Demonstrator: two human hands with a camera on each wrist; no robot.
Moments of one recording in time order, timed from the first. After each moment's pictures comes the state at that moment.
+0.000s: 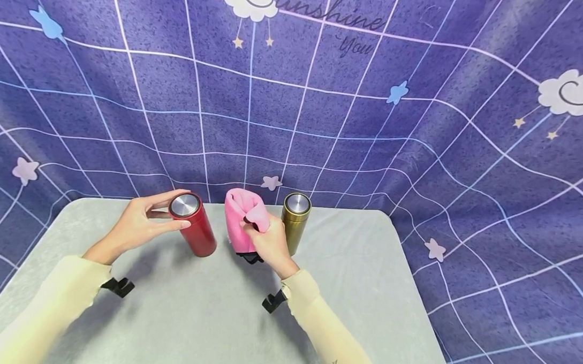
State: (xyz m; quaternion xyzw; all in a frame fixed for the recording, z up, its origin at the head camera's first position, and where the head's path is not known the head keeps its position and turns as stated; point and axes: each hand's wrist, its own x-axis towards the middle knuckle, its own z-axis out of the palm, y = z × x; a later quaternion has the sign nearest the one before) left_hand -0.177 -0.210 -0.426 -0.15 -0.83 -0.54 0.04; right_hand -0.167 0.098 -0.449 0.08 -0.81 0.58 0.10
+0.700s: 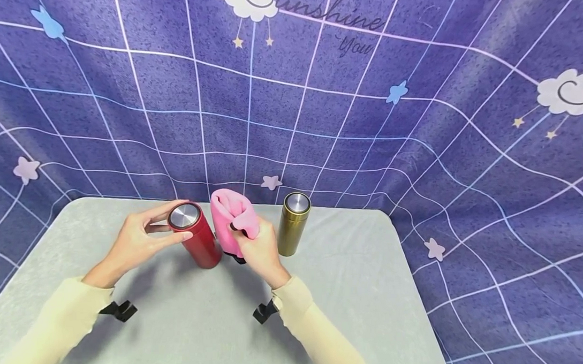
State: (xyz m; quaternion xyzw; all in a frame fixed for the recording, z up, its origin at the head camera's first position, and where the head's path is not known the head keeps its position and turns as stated) left_hand -0.140 -0.192 -0.431 -0.14 -0.82 -0.55 0.10; right_hand -0.143 0.079 -0.437 0.13 -0.78 0.60 0.15
